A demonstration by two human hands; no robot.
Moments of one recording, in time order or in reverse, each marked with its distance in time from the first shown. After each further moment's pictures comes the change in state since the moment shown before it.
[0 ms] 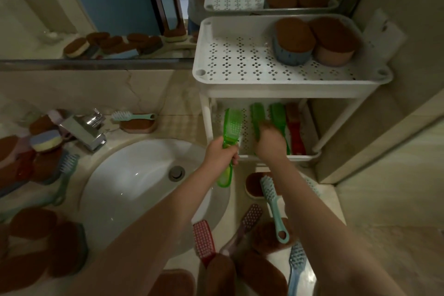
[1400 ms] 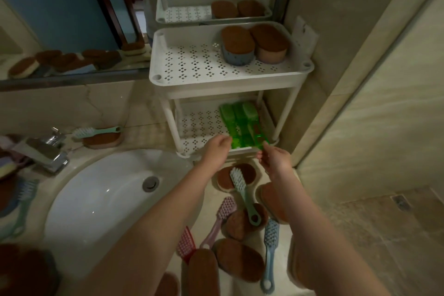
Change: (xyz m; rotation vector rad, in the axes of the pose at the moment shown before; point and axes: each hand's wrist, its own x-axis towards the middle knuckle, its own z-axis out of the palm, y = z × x) left_hand -0.008 0.007 0.057 0.299 -0.141 0.169; right_hand -0.086 0.062 -0.045 1.597 0.141 0.790
